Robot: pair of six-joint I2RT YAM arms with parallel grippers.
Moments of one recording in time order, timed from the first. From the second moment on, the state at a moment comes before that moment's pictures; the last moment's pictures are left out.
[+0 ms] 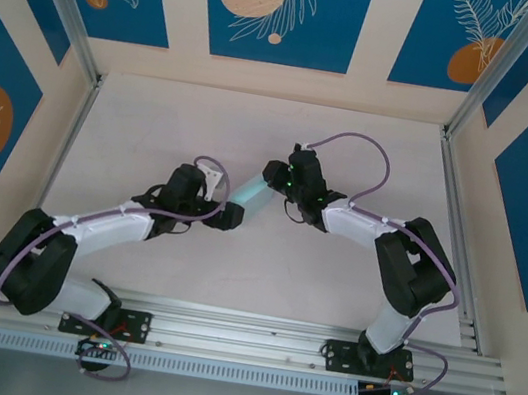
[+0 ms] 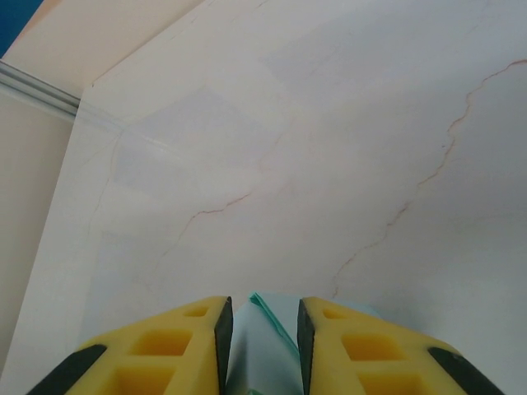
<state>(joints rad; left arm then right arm) -0.56 1.35 0.66 -0.02 0.20 -0.35 0.62 1.74 1.00 0.17 0.02 0.81</state>
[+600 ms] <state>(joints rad) -0.54 1.24 0.74 -0.01 0.12 -0.48 0.62 1.74 1.01 0.14 0.03 0.82</state>
